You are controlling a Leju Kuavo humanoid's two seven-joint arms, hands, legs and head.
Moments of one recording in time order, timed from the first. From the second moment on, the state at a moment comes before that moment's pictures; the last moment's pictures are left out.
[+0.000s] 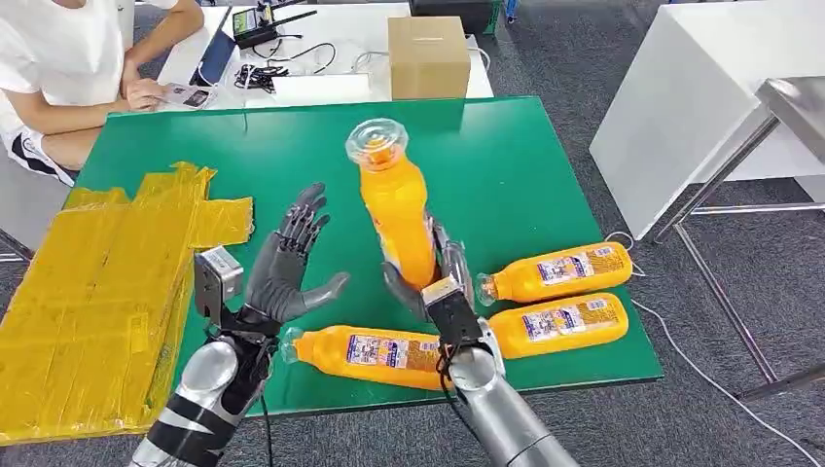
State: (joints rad) left arm -0.32 -0.10 -0.49 -1.34 0.24 -0.04 -0.35; right arm -0.29 0.15 0.39 -1.13 0.20 -0.35 -0.60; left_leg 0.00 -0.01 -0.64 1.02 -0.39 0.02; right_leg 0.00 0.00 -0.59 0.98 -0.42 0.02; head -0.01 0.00
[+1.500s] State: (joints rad) left arm -0.33 -0.09 -0.50 -1.31 0.32 -0.07 -0.34; right arm -0.36 0.21 0.65 -0.89 0.57 -0.59 -0.64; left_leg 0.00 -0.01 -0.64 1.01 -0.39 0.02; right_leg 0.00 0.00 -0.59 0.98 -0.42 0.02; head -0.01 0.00
